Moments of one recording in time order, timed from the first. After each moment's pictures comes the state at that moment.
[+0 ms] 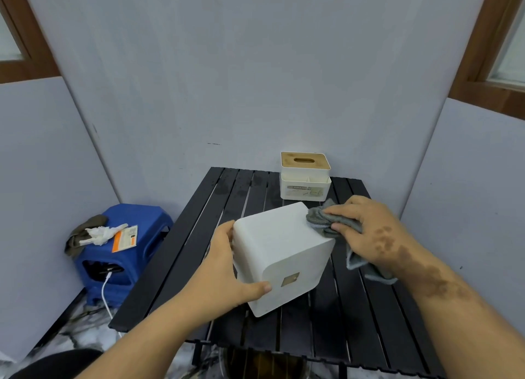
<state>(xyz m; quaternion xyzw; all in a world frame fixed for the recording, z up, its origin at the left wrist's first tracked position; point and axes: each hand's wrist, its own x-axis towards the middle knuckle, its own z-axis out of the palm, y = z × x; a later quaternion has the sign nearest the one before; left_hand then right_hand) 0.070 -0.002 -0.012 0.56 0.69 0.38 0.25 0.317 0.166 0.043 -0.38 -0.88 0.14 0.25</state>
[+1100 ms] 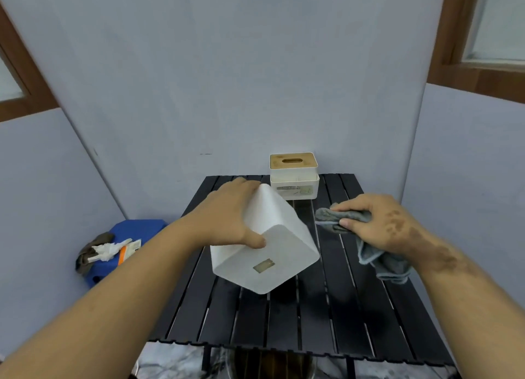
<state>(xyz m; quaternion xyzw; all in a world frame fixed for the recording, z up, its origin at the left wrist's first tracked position) 0.092 0.068 0.092 0.69 0.70 0.13 0.10 0.372 0.188 0.039 -0.39 -0.83 0.27 0.27</state>
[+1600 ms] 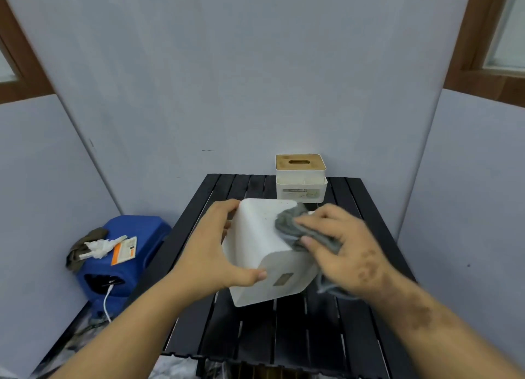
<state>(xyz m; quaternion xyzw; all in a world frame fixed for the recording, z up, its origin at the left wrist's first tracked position) 0.069 0.024 0.029 0.63 0.65 0.40 0.13 0.304 0.129 0.033 -0.24 -0.84 0.27 0.39</state>
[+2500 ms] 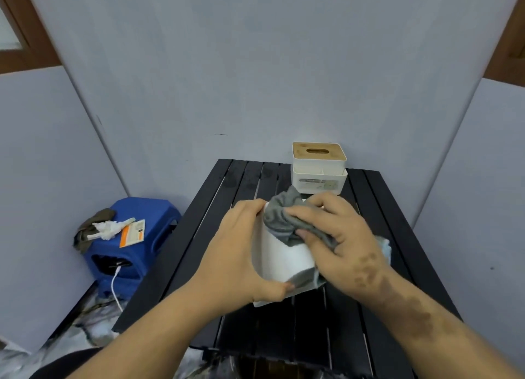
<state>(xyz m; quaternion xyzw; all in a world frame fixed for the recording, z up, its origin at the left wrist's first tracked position) 0.075 0.016 0.017 0.67 0.64 0.38 0.08 0.255 0.122 0.025 -0.17 -0.86 0.22 0.42</state>
